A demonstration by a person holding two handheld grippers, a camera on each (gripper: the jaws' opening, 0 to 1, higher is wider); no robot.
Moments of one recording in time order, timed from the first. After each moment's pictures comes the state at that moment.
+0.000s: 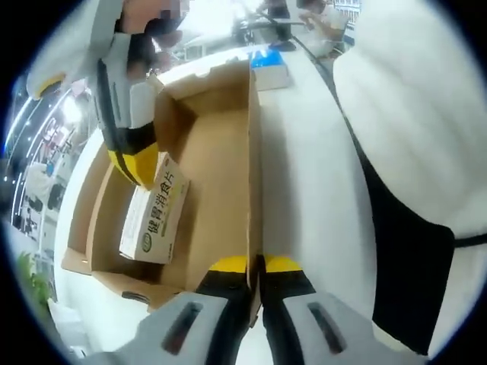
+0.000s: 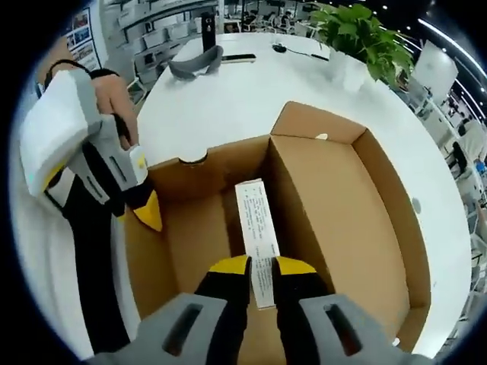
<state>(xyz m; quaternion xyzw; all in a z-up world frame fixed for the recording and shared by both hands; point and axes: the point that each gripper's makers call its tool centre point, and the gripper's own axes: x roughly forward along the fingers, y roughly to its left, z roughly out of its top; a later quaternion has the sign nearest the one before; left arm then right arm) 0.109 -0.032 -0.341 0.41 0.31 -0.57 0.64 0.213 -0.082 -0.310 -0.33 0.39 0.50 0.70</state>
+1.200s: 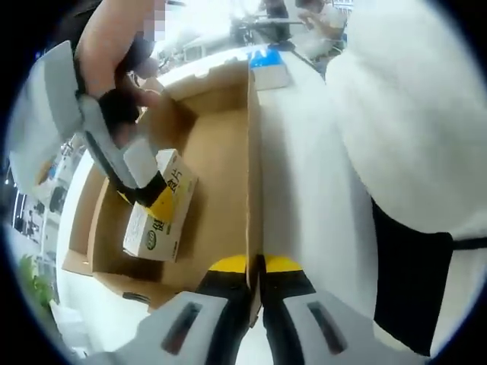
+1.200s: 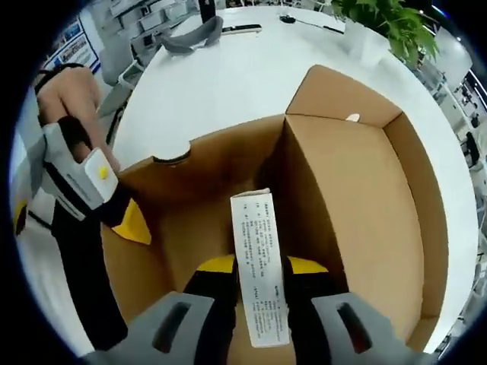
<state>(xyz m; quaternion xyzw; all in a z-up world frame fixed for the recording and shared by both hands) 0.110 -0.032 -0.341 0.41 0.31 -0.57 0.64 0.217 -0.055 -0.345 -0.35 0.48 0.48 0.65</state>
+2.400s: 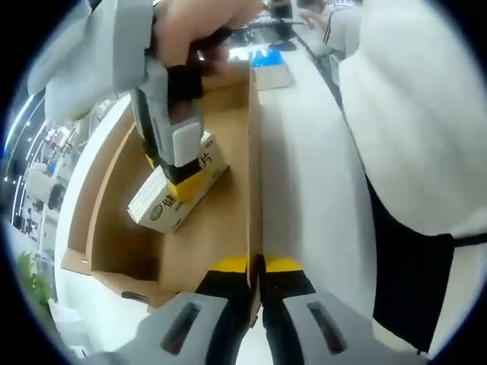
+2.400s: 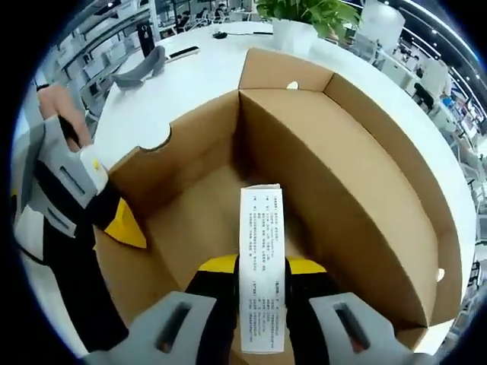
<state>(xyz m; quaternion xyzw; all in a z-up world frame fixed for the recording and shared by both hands) 0.110 -0.032 -0.342 0.41 0.31 -0.57 0.64 0.200 -0.088 -0.347 -0.26 0.47 0.36 0.76</state>
